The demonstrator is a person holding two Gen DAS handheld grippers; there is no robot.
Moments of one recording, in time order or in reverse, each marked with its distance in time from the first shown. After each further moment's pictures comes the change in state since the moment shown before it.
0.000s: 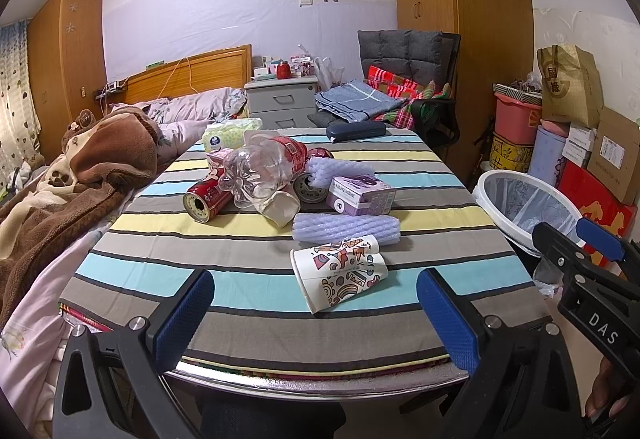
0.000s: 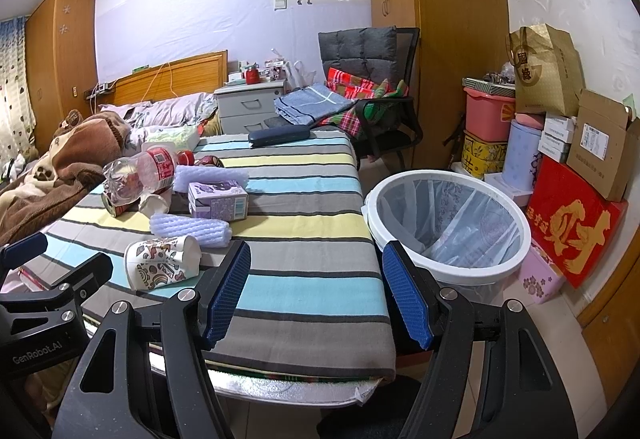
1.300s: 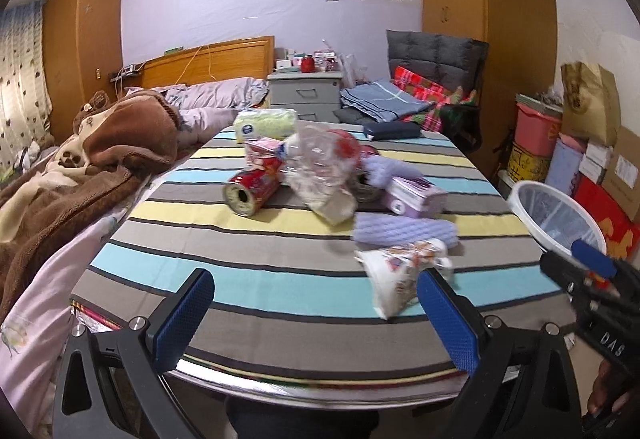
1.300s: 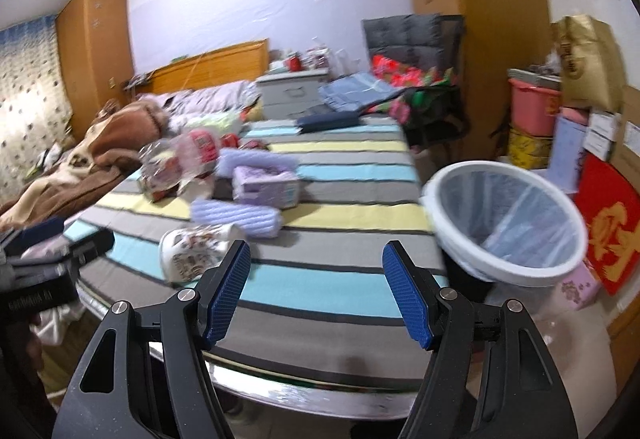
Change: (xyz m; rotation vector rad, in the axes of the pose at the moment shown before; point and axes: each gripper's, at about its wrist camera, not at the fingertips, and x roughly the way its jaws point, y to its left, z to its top) left arm 0.016 0.064 0.001 -0.068 0.016 0.031; right arm 0.027 0.024 -0.008 -0.036 0.043 0.180
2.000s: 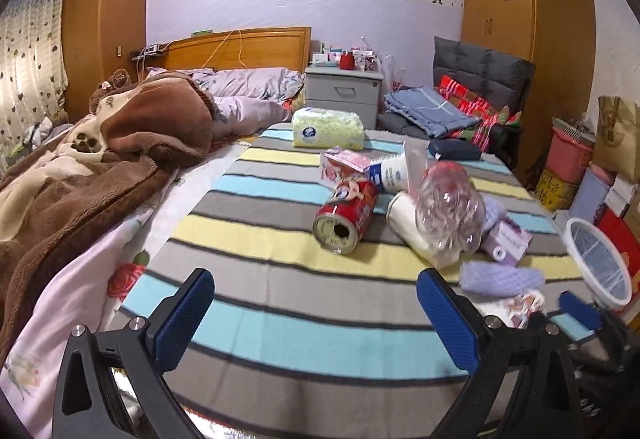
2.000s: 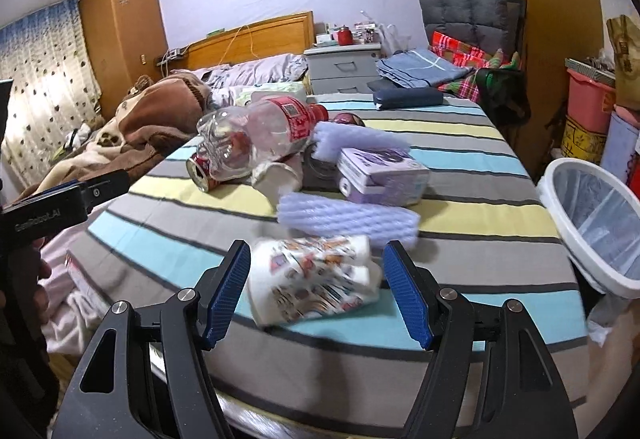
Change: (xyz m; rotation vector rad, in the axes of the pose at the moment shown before) left arm 0.053 0.105 0.044 -0.091 0.029 0.020; right arm 0.052 0.079 0.008 -0.012 0.085 0.115
